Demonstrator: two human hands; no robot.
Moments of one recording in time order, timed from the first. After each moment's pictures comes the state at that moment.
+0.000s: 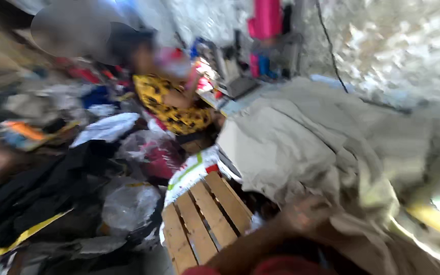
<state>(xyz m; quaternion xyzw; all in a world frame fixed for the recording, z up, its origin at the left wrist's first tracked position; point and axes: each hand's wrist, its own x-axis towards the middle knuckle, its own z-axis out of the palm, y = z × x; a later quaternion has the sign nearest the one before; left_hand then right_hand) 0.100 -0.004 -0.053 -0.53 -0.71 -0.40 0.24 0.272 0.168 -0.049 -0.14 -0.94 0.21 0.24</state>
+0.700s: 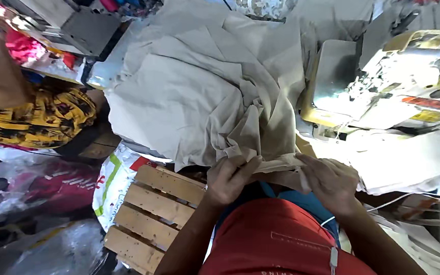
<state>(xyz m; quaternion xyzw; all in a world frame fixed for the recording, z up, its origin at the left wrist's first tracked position) 0.105 -0.013 -0.057 -0.58 -0.66 -0.41 0.24 0.275 0.164 -0.069 -0.09 -0.89 0.17 0.42</state>
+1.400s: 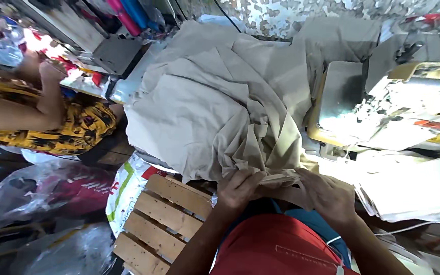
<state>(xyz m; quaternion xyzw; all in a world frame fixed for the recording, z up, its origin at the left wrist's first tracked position) 0.102 0.002 -0.076 -0.55 -0.70 -0.41 0.22 0.262 0.173 -0.078 -0.13 -0.90 0.19 0.37</state>
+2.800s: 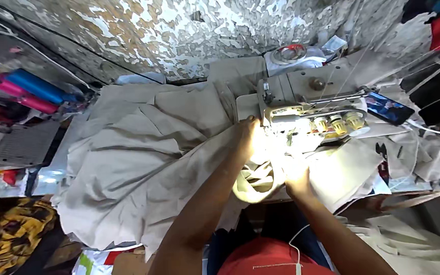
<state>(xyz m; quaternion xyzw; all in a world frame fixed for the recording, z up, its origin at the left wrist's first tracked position) 0.100 0.309 -0.031 -0.60 -0.77 -0.15 -0.16 0.265 0.268 -0.097 -0.46 -0.57 0.53 0.42</state>
